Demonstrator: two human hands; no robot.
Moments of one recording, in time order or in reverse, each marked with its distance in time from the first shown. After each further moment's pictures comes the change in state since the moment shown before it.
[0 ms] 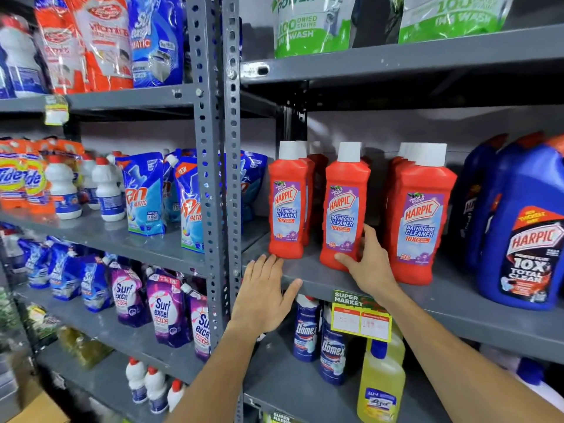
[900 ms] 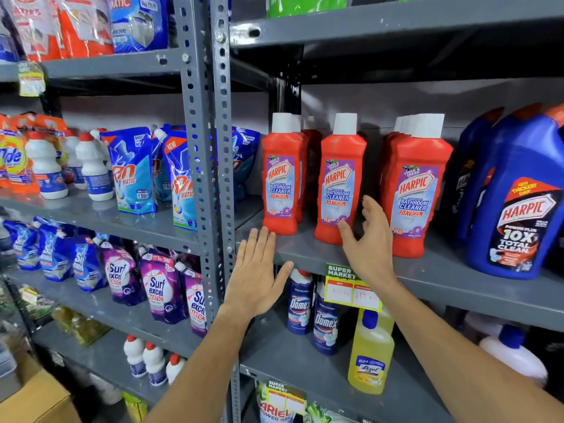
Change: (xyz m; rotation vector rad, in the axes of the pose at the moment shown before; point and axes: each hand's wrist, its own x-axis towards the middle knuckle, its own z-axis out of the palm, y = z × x) left_hand -0.015 -0.001 0.006 -0.020 0.030 0.013; right_hand -0.027 -0.009 0.001 0.032 0.253 -0.146
